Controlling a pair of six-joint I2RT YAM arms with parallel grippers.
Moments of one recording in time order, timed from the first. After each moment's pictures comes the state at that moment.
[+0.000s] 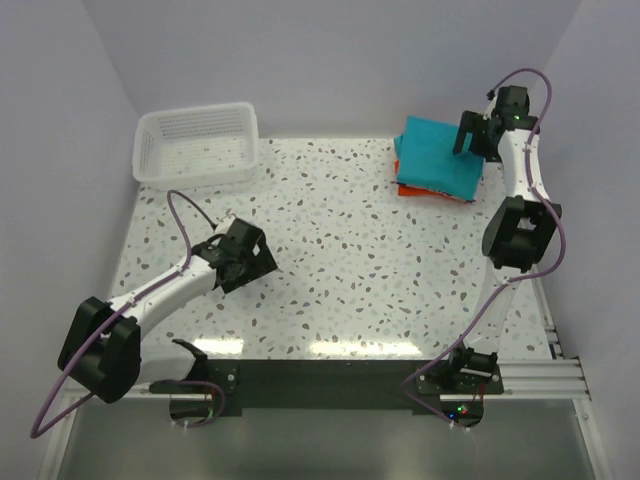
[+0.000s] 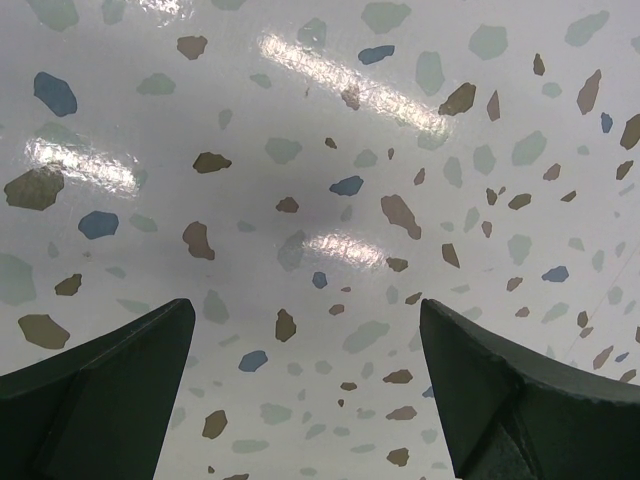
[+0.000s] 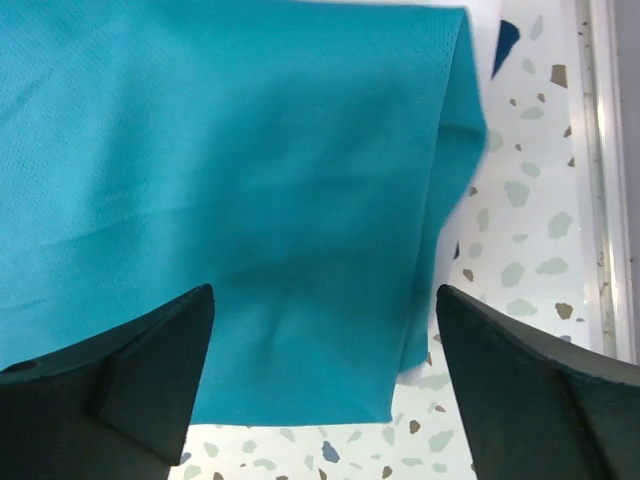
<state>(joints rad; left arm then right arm) -0.51 1.26 0.73 -0.56 -0.24 -0.93 -0.19 2.23 2.21 -0.84 -0.06 0.09</state>
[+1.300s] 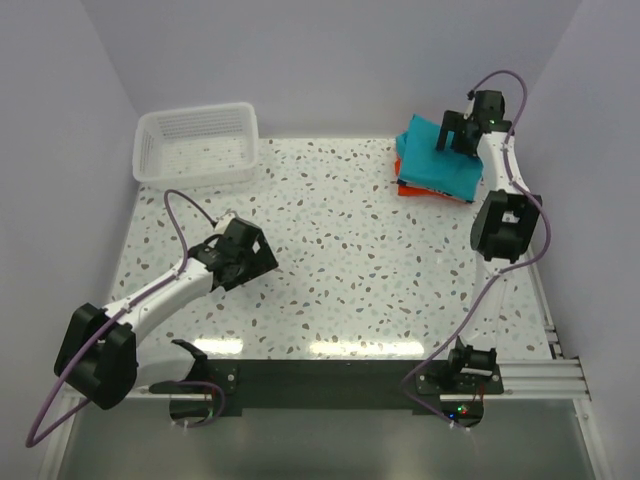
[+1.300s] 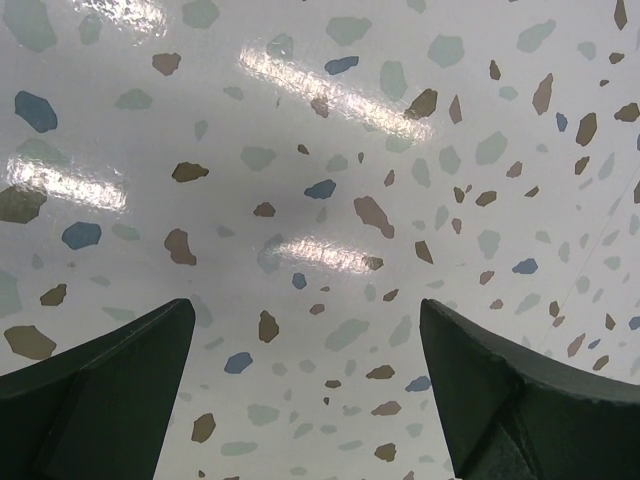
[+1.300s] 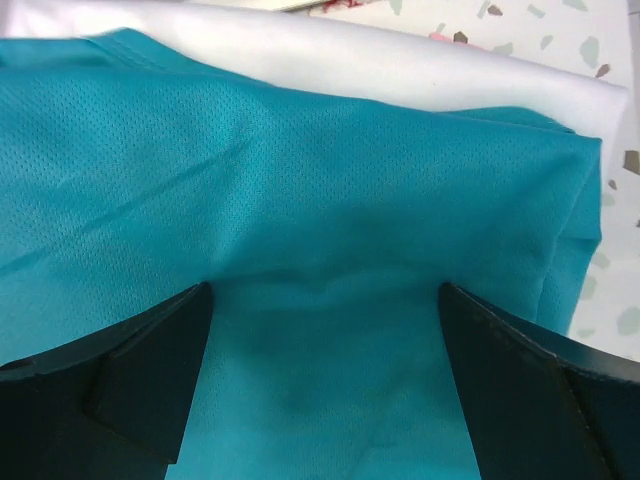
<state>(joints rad) -0.51 1.23 0.72 -0.53 -0.22 -0.91 -0.12 2.33 2.25 -0.68 -0.02 0.12</state>
